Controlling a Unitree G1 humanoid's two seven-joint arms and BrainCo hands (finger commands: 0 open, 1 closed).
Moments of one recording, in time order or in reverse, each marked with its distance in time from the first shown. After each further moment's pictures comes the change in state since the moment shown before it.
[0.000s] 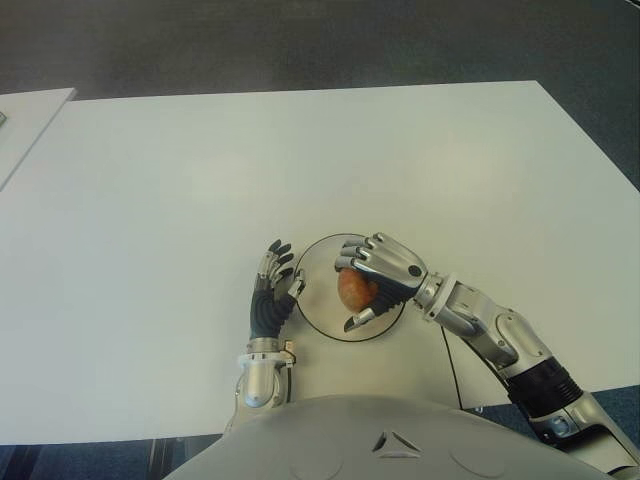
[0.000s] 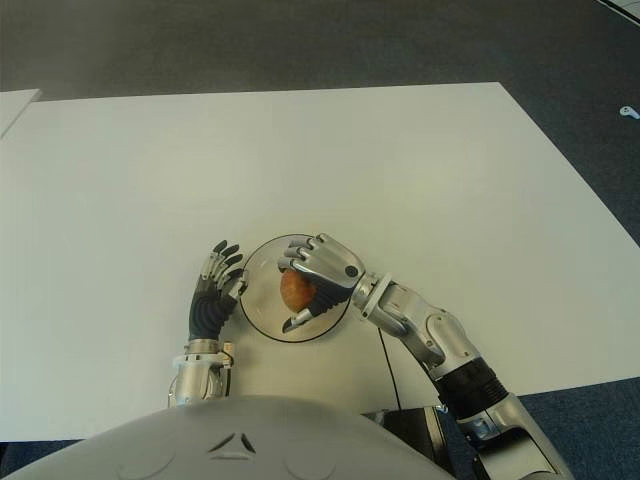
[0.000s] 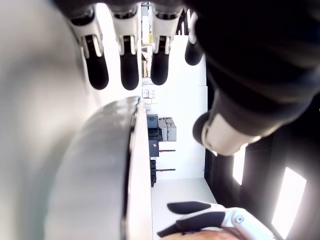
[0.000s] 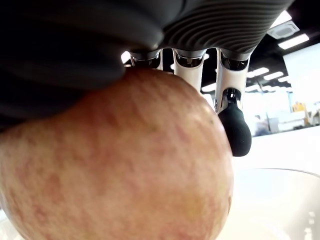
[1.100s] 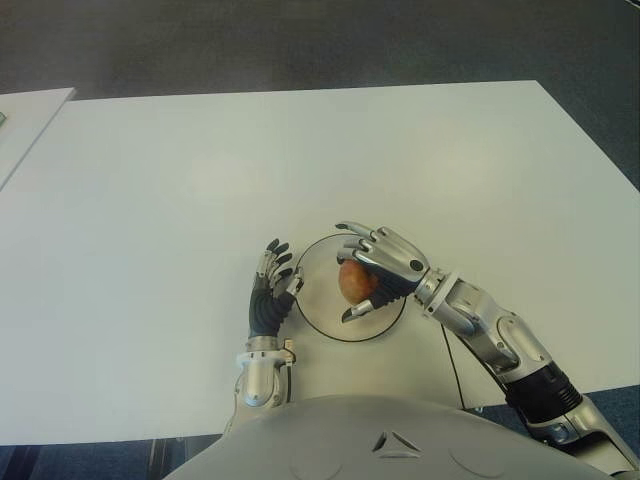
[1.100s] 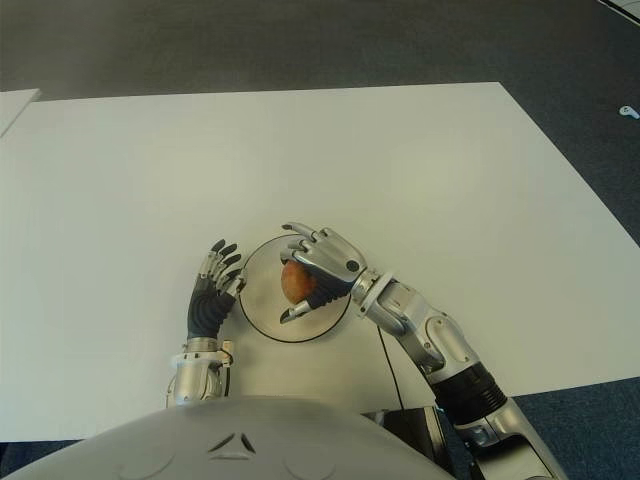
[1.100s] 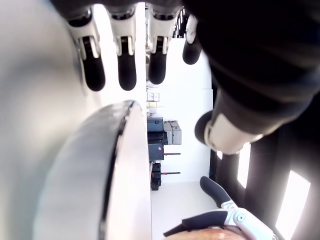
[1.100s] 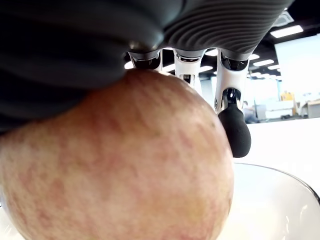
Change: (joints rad) left arm 0.022 -0.013 -0.002 -0.067 0.007 0.072 0.002; right arm 0.028 0.029 -0.017 -0.074 0.025 0.114 0.065
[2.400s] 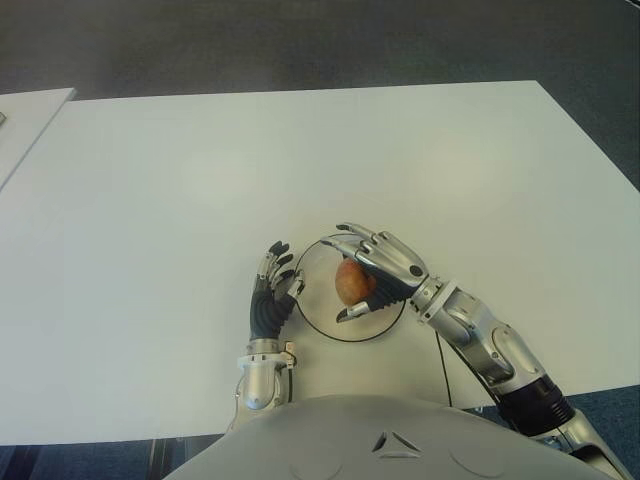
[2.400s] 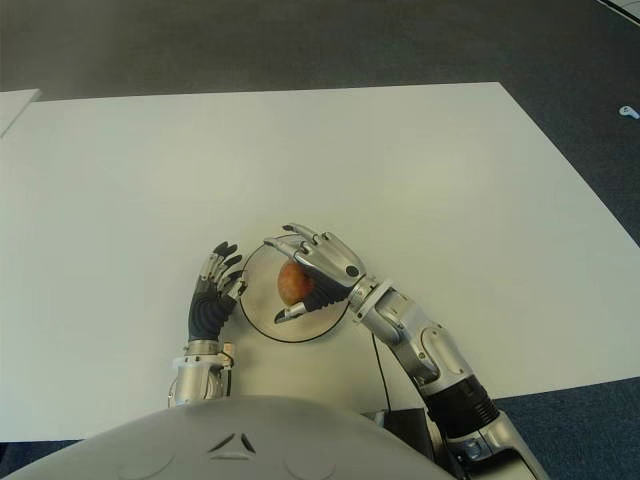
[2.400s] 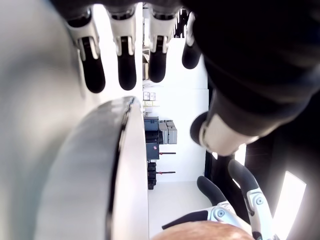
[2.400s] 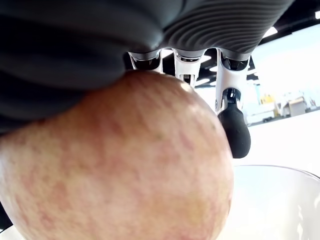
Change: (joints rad) left arm -0.002 0.000 -0.001 0.041 -0.007 -0.062 0.000; right arm 0.057 0.051 -0.011 -0.010 0.016 0.024 -0.020
